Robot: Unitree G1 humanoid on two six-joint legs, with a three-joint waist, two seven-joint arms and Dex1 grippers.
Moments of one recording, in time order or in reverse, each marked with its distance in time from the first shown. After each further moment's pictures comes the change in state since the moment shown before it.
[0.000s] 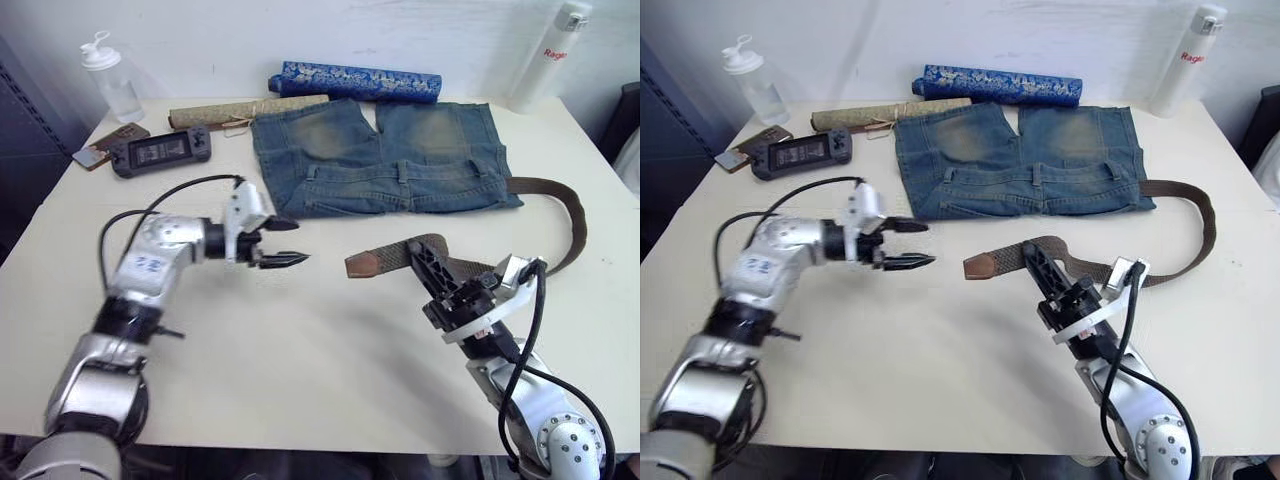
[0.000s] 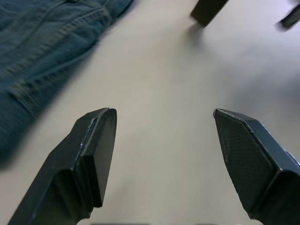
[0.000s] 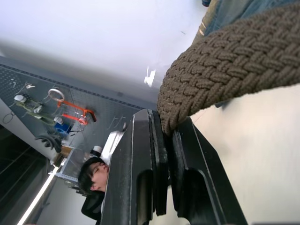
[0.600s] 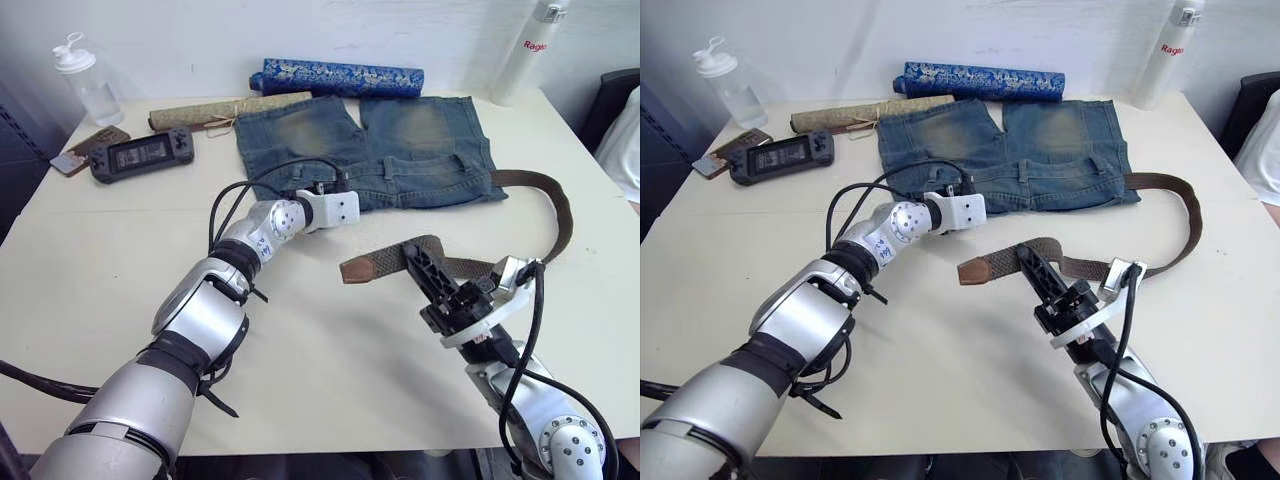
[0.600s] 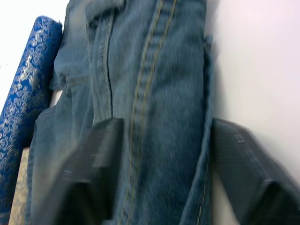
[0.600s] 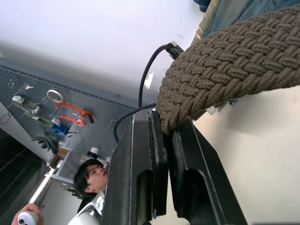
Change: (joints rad) left arm -0.381 -0.281 -0.271 0.754 0.690 -0.416 0.737; right arm 0.002 -0.019 0.027 -0.013 0.003 0.002 0.021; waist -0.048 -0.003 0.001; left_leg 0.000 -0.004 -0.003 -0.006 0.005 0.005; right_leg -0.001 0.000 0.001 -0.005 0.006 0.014
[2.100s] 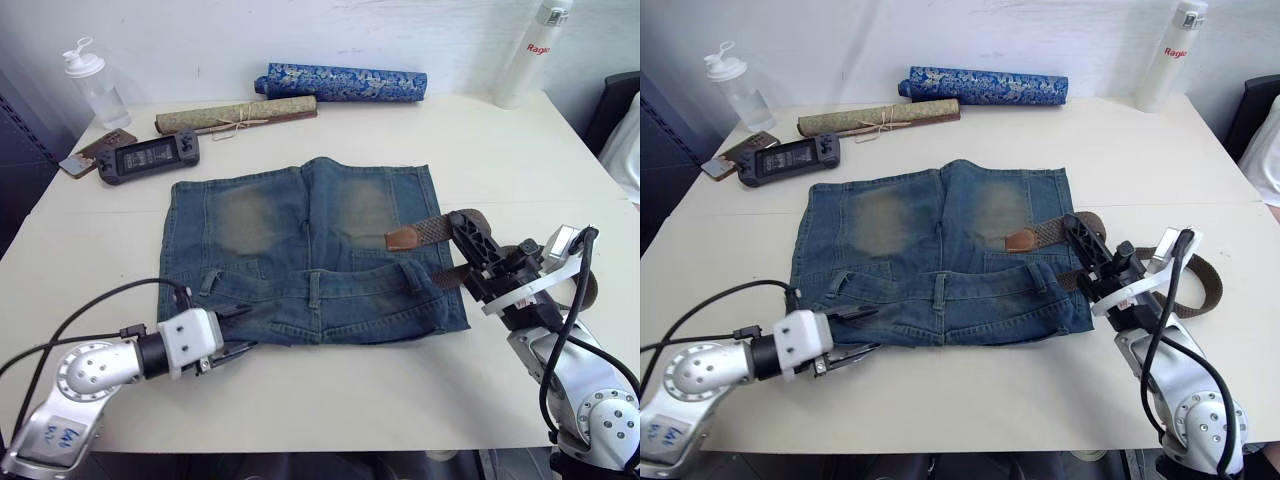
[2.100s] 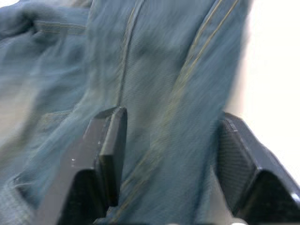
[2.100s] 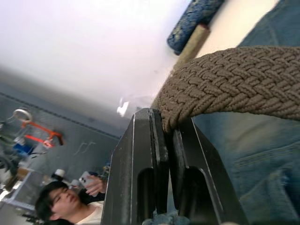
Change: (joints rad) left arm 1.432 0.670 0.735 -1.772 -1.000 0.563 -0.682; right arm -0.118 -0.184 -0.174 0.081 0.061 -0.040 -0.129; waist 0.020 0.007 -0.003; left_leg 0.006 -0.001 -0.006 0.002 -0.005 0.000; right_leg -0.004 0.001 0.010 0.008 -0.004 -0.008
